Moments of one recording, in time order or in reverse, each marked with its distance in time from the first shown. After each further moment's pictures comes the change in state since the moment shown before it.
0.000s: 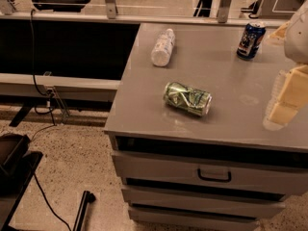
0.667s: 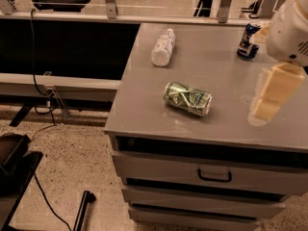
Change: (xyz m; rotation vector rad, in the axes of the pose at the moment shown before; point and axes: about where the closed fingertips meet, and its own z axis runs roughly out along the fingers) arm -0.019 -0.005 0.011 -0.006 -0.008 -0.023
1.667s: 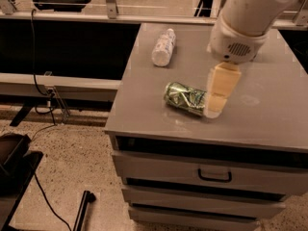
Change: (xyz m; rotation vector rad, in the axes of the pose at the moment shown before) arm -0.058 -0.021 0.065 -0.097 0.039 -0.050
